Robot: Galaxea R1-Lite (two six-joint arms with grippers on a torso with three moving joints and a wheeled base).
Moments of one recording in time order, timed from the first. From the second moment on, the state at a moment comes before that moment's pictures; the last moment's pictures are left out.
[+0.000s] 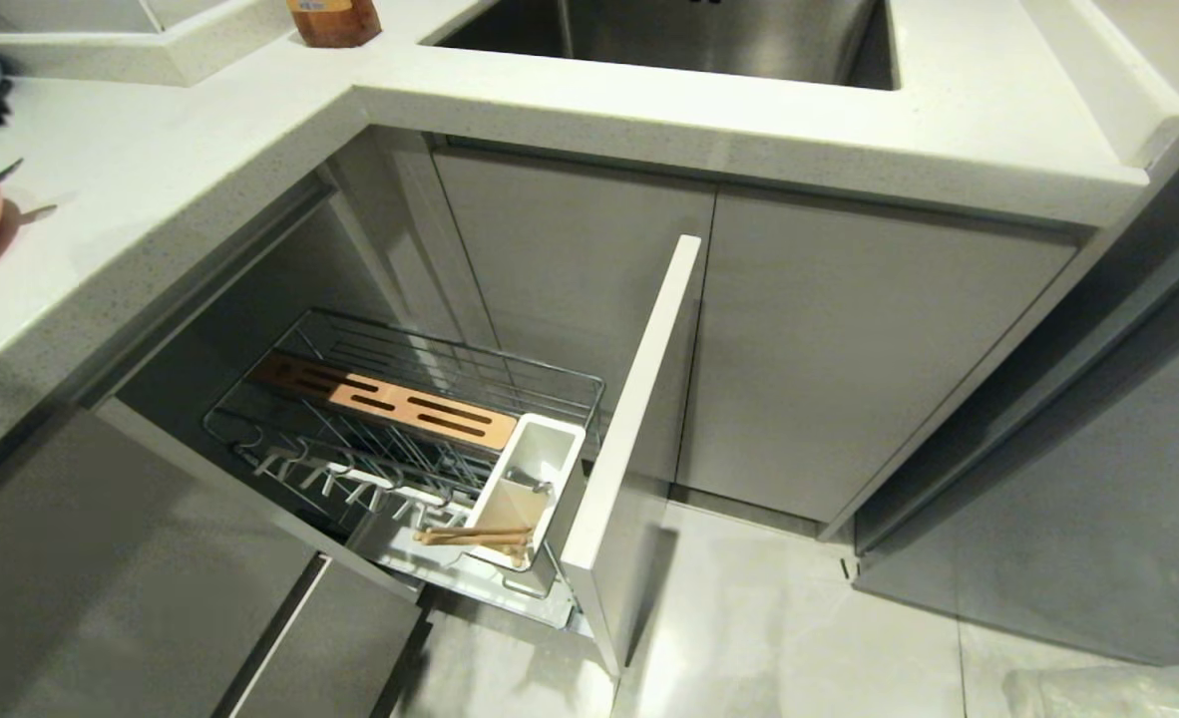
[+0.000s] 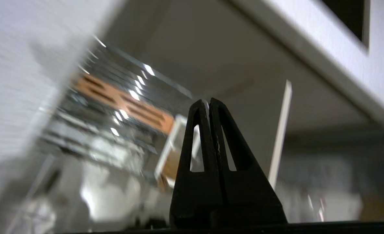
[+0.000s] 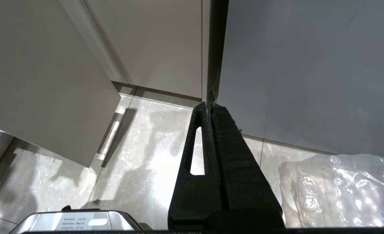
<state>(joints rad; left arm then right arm) -0.19 1.18 -1.68 0.66 -0.02 -0.44 0.00 0.00 0.00 0.00 -0.02 0.04</state>
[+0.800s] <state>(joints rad) -0.33 1.50 -1.59 1.05 -0.02 -0.18 0.00 0.00 0.00 0.00 -0.02 0.04</state>
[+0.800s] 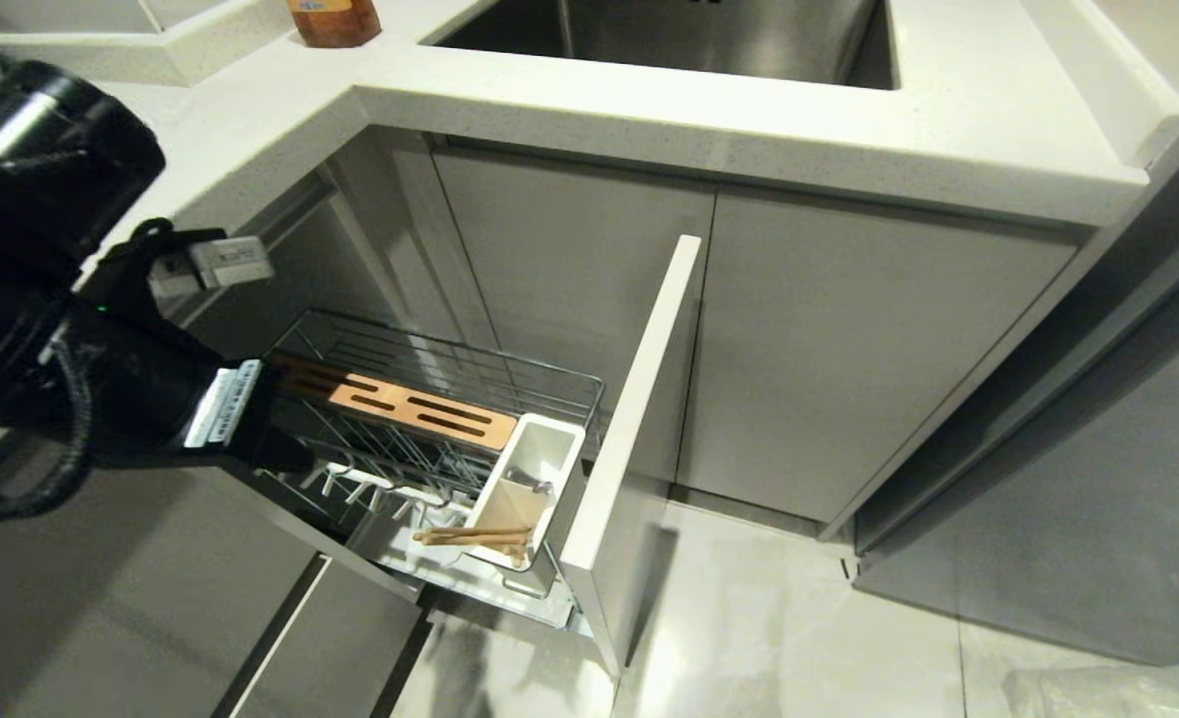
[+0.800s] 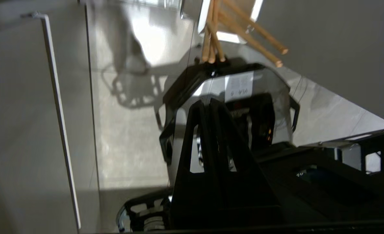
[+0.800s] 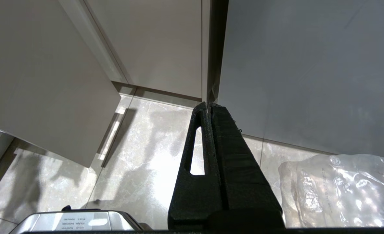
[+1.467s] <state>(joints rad) -0.41 1.67 -1.59 1.06 -0.04 -0.23 0.00 0.00 0.00 0.00 -0.02 0.04</state>
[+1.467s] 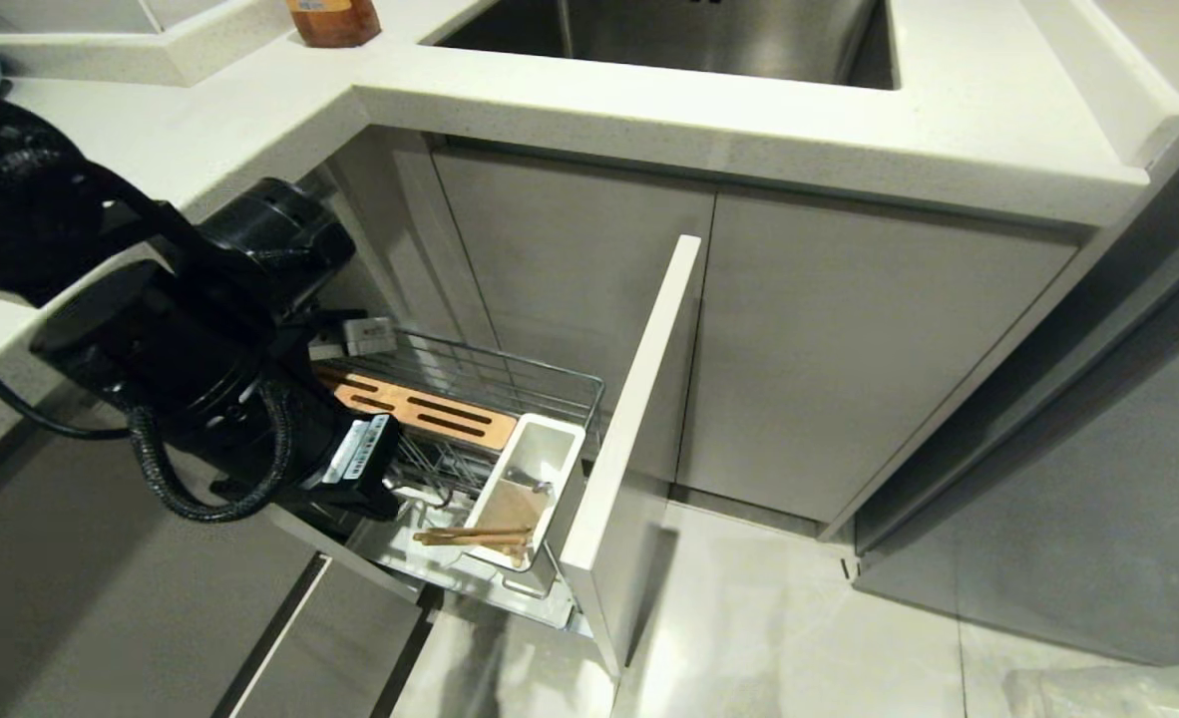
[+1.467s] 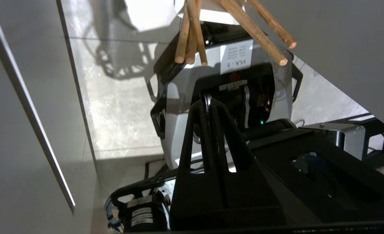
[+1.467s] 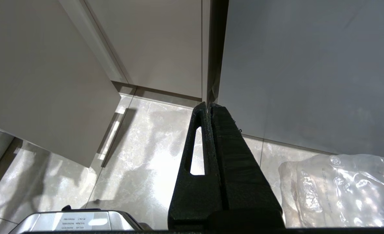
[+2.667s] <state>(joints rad) -0.38 2.00 -1.73 1.15 -0.04 -0.23 0.00 0.00 0.00 0.00 -0.02 0.04</state>
